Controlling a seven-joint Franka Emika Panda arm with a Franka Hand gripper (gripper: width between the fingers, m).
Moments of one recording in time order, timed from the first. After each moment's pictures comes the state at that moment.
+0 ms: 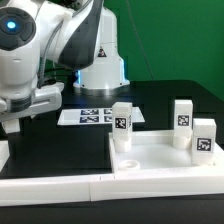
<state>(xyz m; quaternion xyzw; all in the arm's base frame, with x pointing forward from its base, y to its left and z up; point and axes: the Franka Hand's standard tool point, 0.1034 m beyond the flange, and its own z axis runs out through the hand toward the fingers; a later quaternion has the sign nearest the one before) 0.381 -0.220 0.014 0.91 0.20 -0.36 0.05</state>
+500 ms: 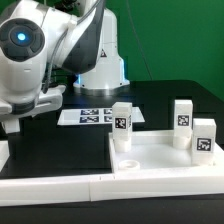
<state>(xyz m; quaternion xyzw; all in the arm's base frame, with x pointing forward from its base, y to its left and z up) 0.354 -0.223 0.008 0.90 0.21 -0.39 0.06</state>
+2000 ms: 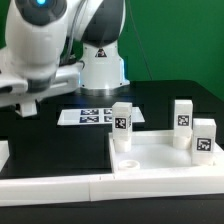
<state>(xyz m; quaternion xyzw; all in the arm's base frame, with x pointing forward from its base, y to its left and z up) 0.411 -0.179 0.068 0.90 0.22 -0.38 0.06</state>
